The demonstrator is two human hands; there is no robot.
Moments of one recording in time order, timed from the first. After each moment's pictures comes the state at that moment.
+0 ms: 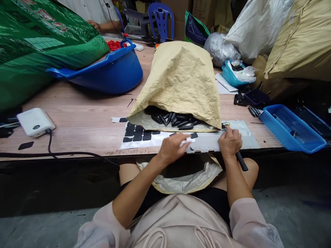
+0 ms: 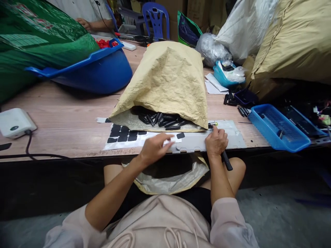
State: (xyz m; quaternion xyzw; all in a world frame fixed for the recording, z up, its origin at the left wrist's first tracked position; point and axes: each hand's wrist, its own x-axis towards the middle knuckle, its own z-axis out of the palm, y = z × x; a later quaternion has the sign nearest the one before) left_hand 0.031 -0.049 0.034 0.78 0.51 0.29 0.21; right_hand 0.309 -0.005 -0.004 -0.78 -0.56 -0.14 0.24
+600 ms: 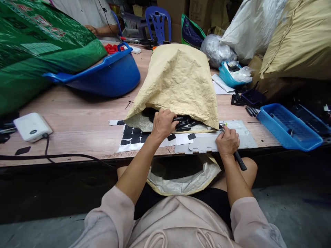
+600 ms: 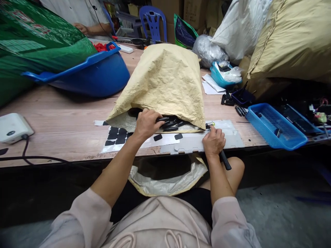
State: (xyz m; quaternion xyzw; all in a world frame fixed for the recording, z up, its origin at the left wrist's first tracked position) left_hand 0.014 0.033 0.063 0.76 0.60 0.23 0.06; right_hand 0.305 -0.007 0.001 -0.79 -0.56 -0.13 0.21
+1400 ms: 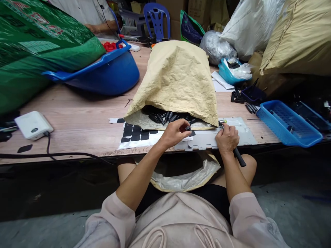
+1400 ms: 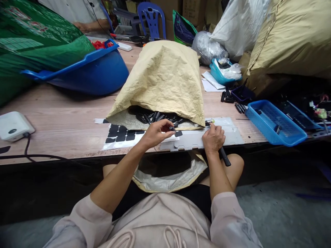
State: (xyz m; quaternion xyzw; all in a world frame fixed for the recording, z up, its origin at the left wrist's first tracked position) left_hand 0.040 -0.002 0.049 0.71 0.45 0.38 0.38; right_hand 0.305 -0.006 -0.001 -0.79 -0.56 -0.13 0.21
